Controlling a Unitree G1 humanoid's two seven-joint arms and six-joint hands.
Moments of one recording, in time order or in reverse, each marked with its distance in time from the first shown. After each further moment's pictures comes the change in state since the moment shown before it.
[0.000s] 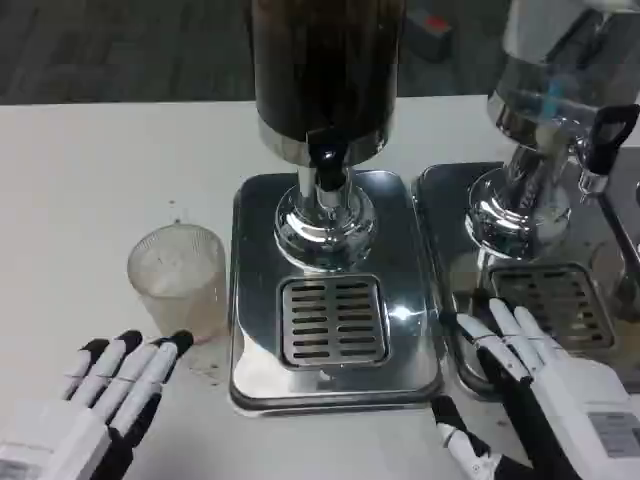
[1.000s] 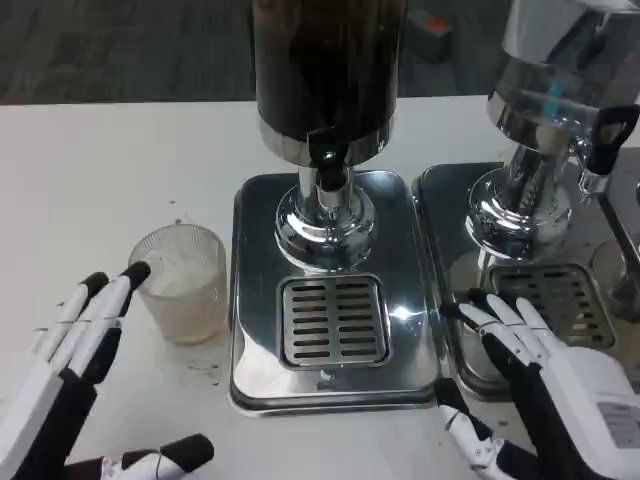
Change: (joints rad) left arm -0.145 -0.030 0.015 0.132 -0.249 -0.097 0.013; right arm -0.014 0.037 -0.014 0.000 0.072 -0.022 0.000
